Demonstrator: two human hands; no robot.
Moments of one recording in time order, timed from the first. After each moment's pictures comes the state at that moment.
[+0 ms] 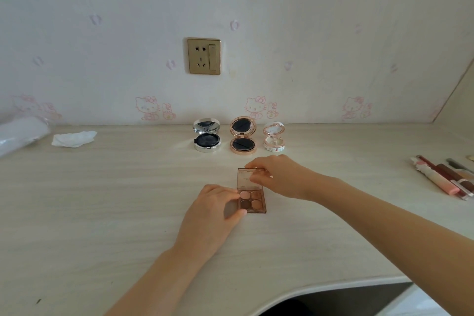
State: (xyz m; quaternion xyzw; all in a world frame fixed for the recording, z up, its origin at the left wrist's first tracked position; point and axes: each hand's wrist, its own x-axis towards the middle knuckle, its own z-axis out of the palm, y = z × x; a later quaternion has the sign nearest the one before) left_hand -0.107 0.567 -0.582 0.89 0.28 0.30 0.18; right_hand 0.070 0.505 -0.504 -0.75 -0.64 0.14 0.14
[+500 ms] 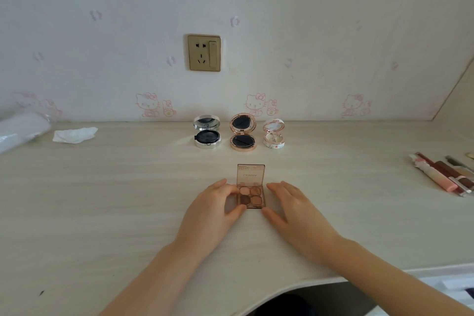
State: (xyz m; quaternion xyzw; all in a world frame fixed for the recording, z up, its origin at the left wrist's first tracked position) left_hand -0.109 0.561 -0.577 0.88 0.32 0.26 0.23; right_hand 0.042 0.440 -0.561 -0.79 -0.58 0.04 0.21
